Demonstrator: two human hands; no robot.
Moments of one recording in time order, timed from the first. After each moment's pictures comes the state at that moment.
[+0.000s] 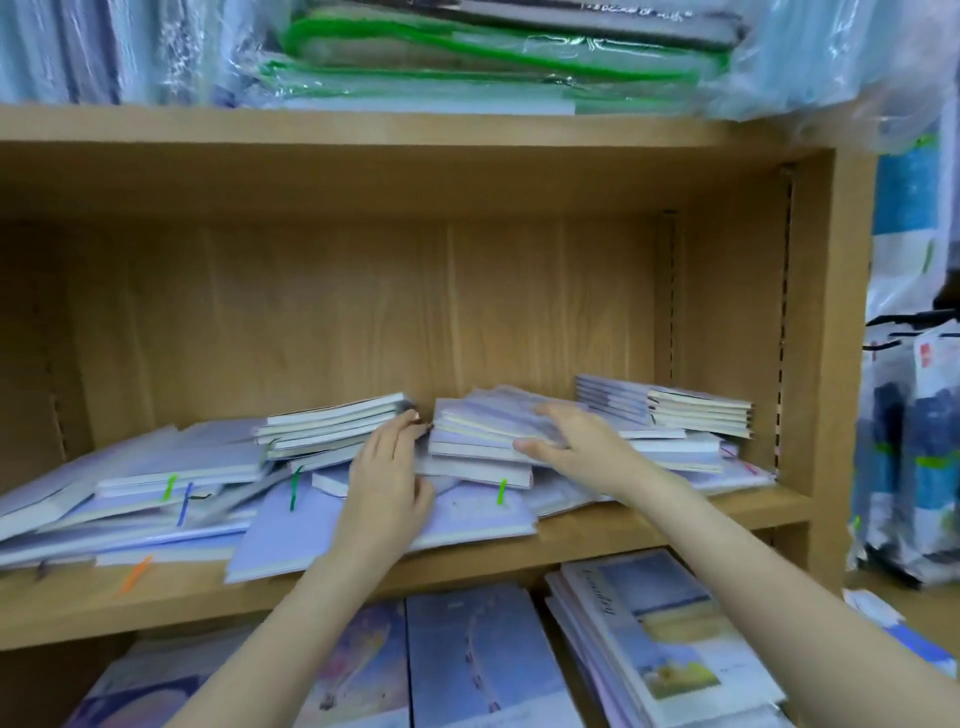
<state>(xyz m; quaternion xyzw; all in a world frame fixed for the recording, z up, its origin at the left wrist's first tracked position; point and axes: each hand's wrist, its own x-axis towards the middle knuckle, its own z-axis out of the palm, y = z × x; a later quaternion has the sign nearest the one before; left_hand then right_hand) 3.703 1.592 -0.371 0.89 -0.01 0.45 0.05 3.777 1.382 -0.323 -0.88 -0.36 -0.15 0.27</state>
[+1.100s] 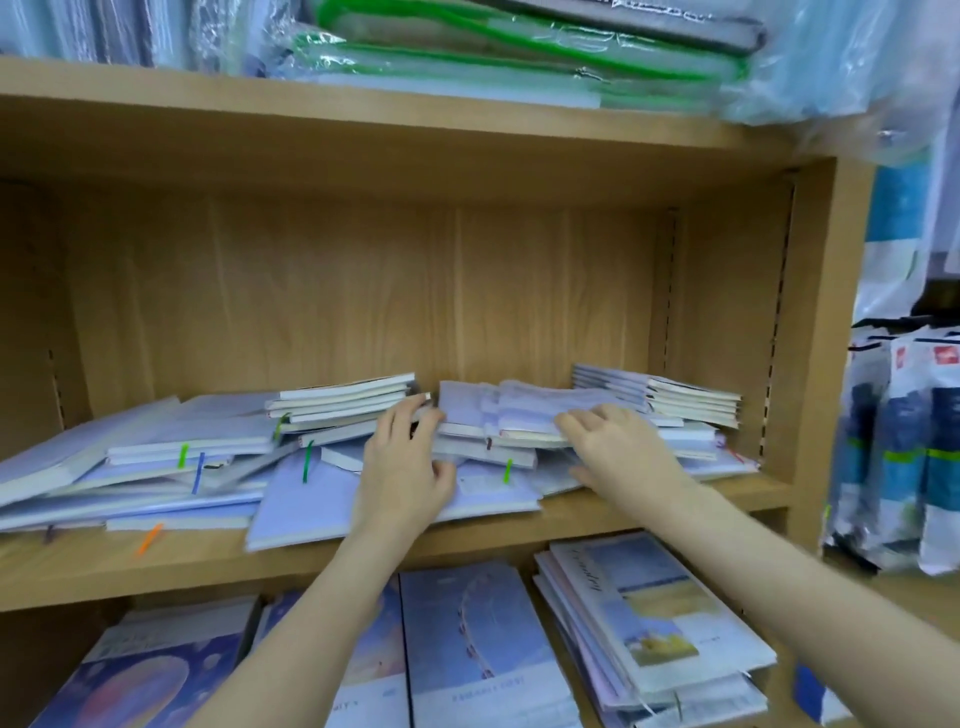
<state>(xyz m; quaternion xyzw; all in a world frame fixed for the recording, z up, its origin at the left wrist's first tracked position) 3.695 1.580 -0.375 0.88 0.00 0.47 0.08 3.754 1.360 -0.342 -0.86 -0.32 -0.38 -0.11</state>
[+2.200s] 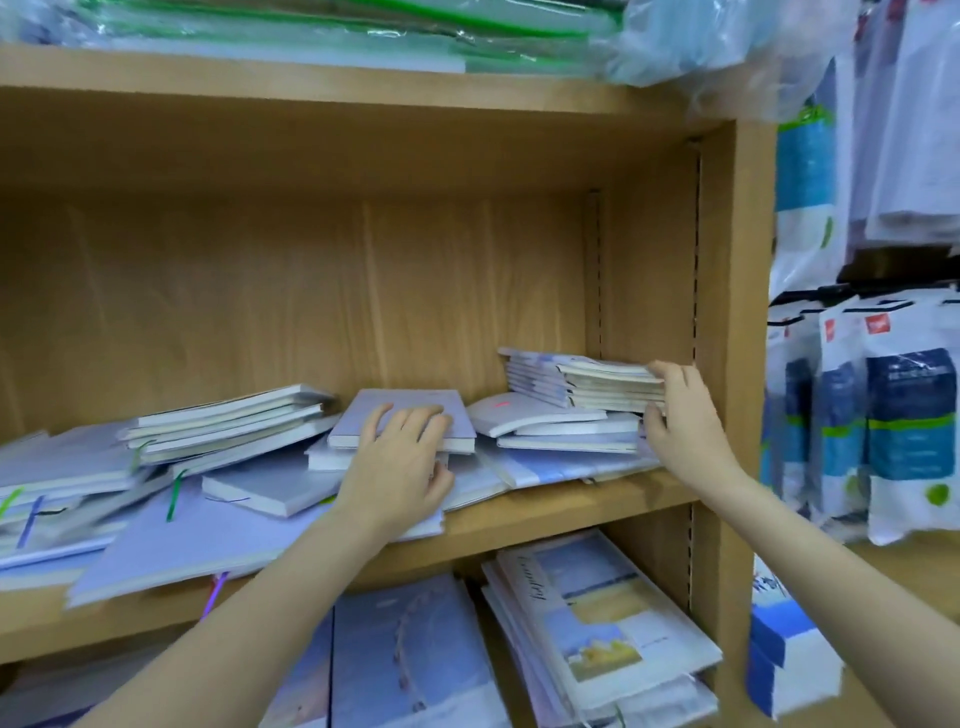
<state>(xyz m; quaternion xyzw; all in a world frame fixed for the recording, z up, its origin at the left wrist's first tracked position) 3.757 1.519 -0.370 0.87 -0.11 0.47 -0.12 3.839 1.237 -0.360 -0.83 -0.20 -0.37 0.35</state>
